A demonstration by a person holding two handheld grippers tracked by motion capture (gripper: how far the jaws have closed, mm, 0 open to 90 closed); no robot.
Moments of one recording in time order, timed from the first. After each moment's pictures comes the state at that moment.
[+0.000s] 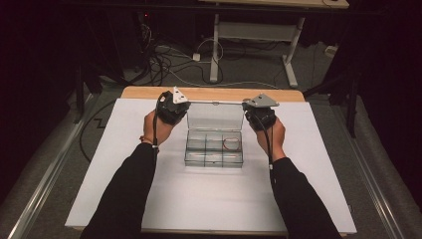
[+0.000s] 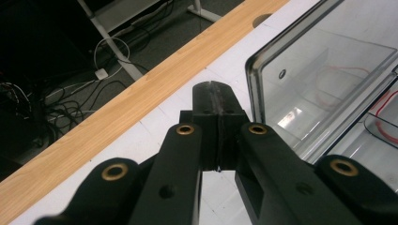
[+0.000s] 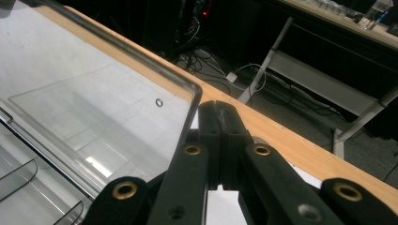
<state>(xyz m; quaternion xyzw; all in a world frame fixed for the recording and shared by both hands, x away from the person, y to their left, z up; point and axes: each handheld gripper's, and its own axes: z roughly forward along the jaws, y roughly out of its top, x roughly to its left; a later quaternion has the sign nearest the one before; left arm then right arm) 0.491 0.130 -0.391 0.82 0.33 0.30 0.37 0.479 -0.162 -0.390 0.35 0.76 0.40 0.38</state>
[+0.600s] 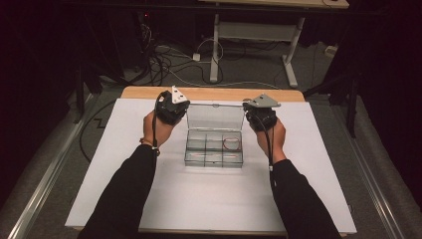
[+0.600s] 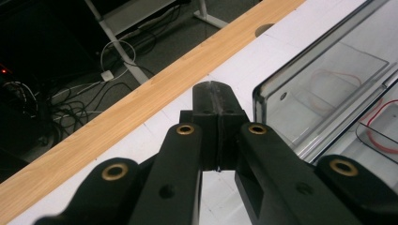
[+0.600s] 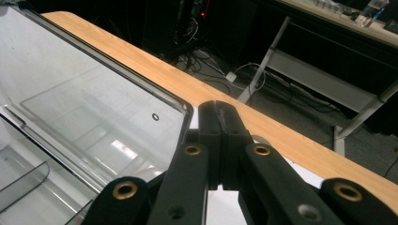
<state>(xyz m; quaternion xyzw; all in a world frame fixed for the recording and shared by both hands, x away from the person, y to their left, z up) 0.482 0.129 -0.384 0.81 0.34 0.30 0.37 0.471 -0.161 -0.384 0.36 0.76 0.40 0.38</state>
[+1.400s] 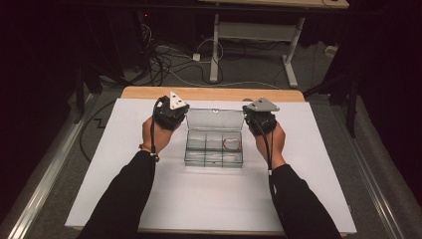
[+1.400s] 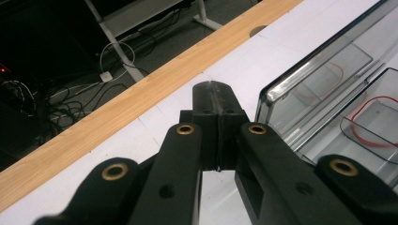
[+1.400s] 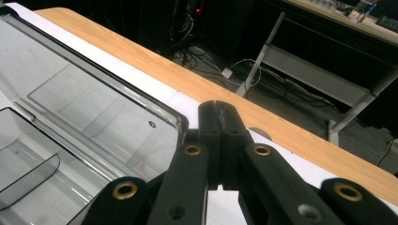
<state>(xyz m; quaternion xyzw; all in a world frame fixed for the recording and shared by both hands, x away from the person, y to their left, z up) 0.466 0.130 -0.390 0.80 0.34 0.31 0.38 0.457 -0.157 -0.385 0.37 0.75 0.39 0.38</state>
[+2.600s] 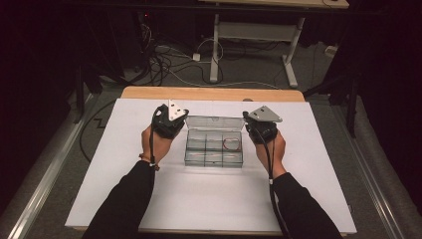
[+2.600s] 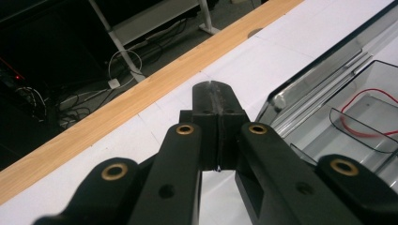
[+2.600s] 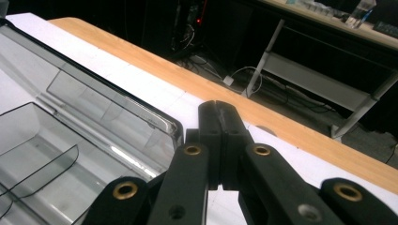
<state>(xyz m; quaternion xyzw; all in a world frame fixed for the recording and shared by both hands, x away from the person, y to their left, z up) 0.443 0.130 -0.400 0.79 0.34 0.33 0.39 0.436 -0.159 -0.396 0.36 0.74 0.41 0.39</state>
